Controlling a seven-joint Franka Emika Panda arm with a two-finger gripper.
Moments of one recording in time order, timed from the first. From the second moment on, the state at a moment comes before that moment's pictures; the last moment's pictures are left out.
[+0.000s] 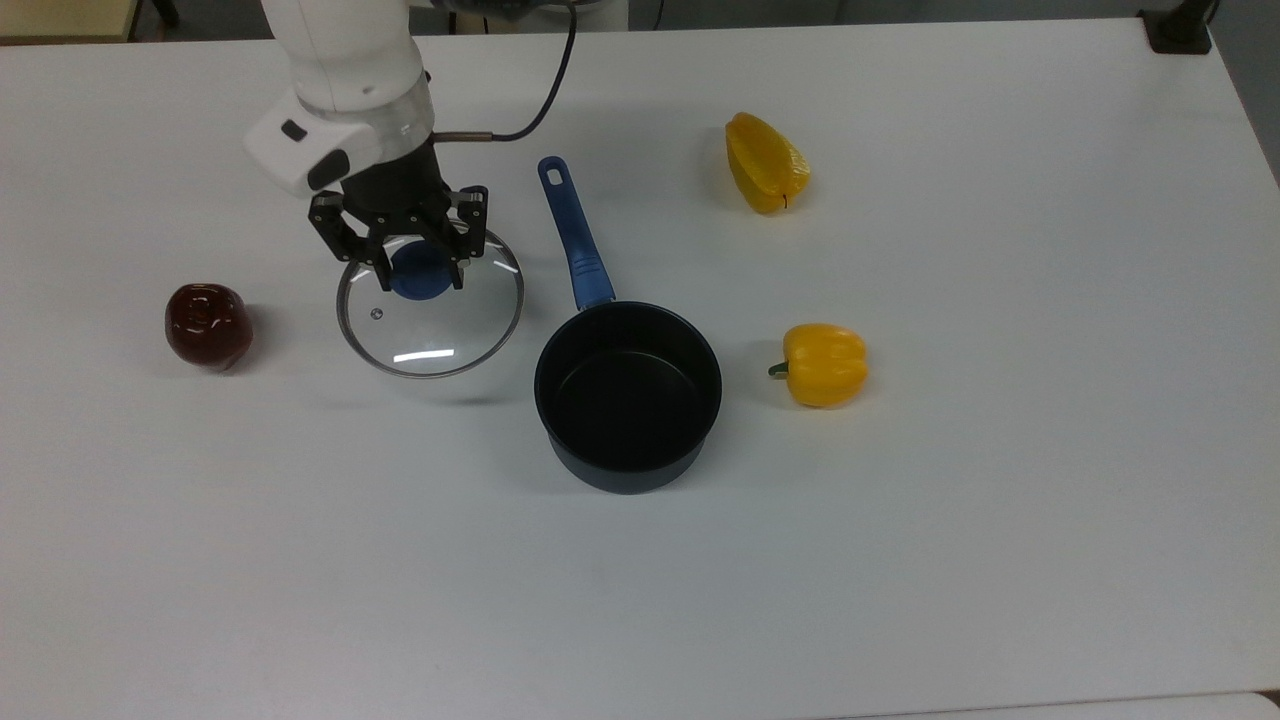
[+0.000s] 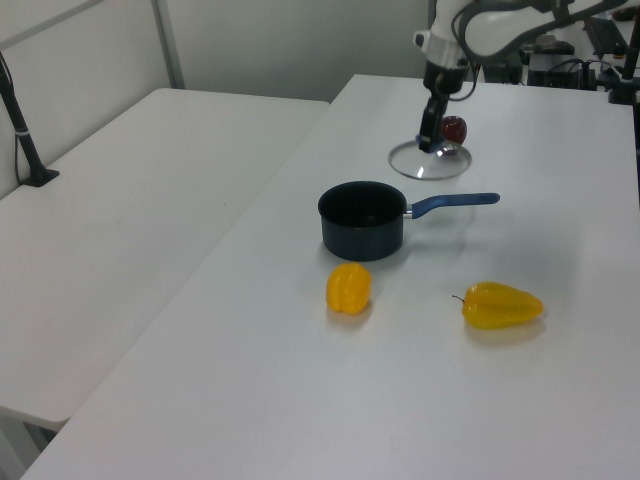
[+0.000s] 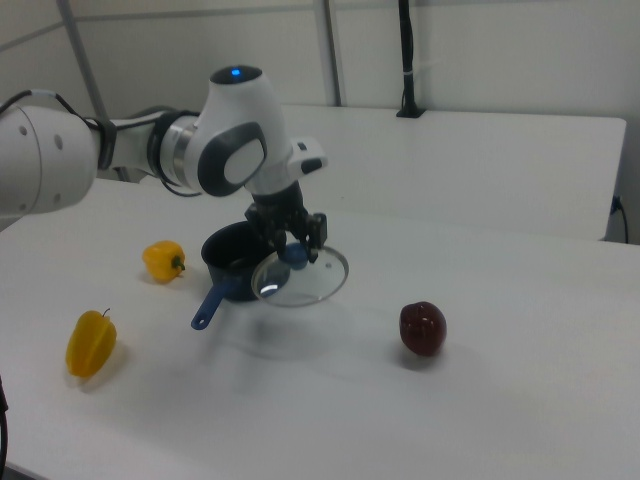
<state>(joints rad) -0.12 0.30 0.05 -1.70 0.02 2.19 -0.19</state>
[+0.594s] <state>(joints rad) 0.09 0.36 0.06 -1.53 -0.04 2.17 -0.17</state>
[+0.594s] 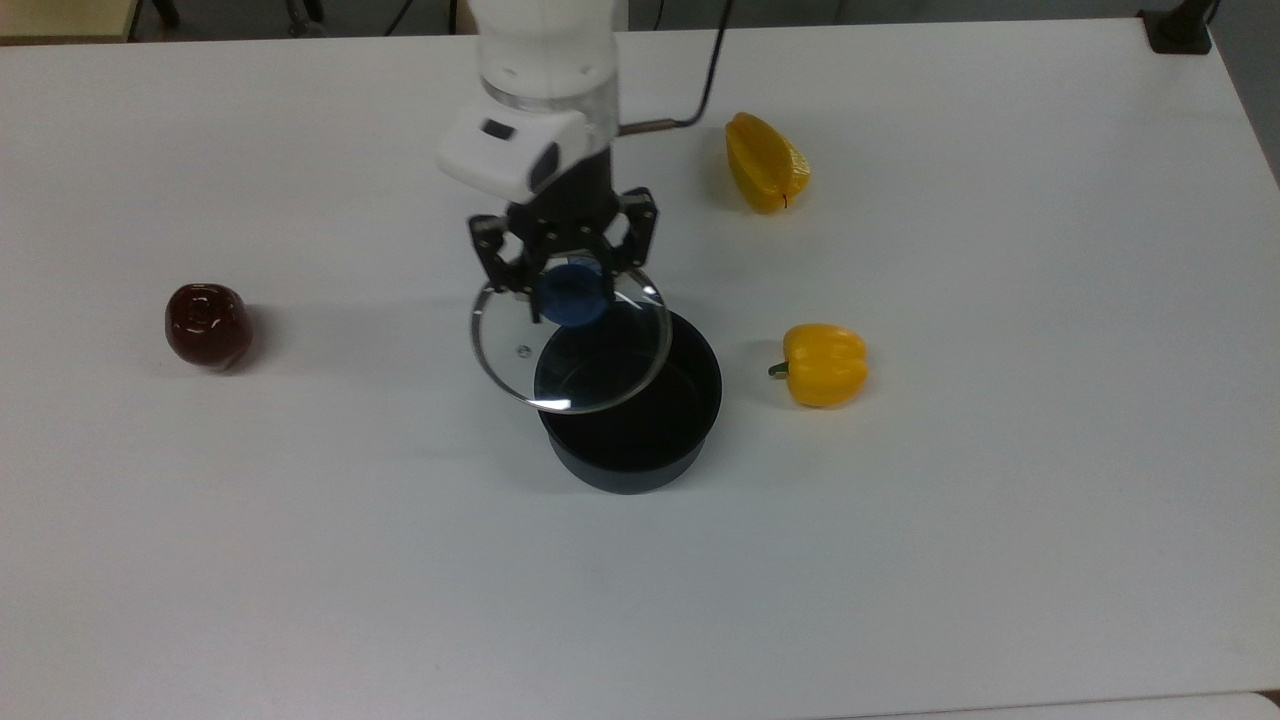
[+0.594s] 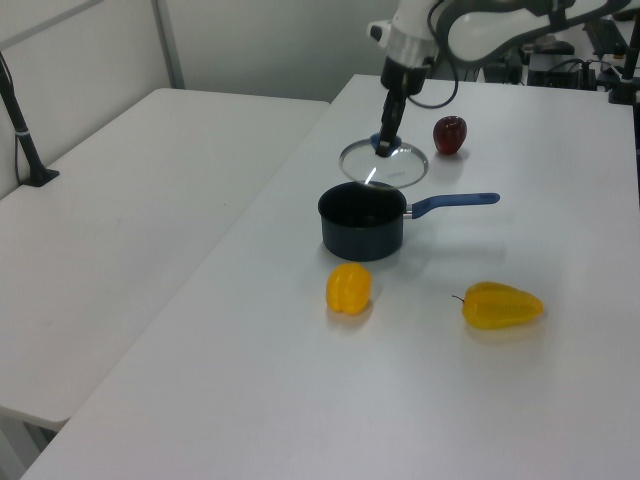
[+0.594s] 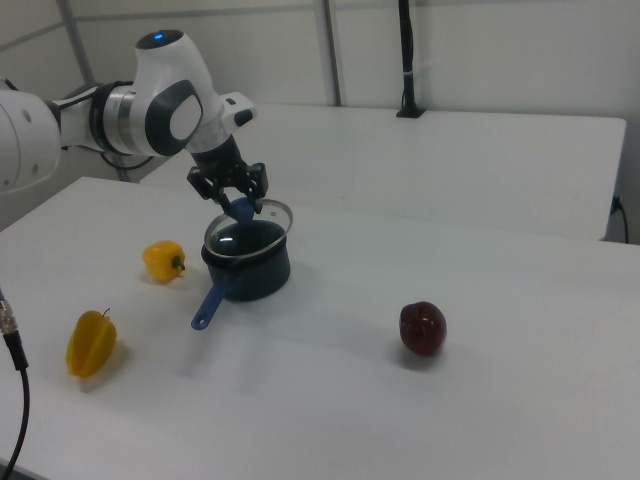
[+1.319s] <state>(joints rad) 0.13 0.50 0.06 -1.44 -0.04 2.22 -0.17</state>
